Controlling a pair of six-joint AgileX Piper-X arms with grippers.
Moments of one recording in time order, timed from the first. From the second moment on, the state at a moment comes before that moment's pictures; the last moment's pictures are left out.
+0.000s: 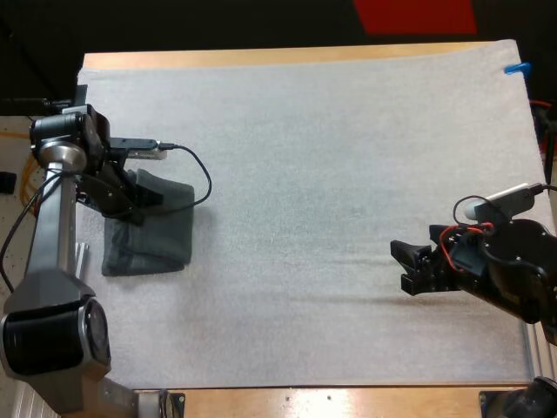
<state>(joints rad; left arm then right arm) 0.17 1.71 -1.40 1.41 0.07 -1.46 0.71 0.80 -1.03 0.98 0.00 -1.48</state>
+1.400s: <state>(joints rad) 0.17 1.71 -1.25 1.27 0.05 -1.49 0.71 0.80 -1.03 0.89 -0.09 -1.48</state>
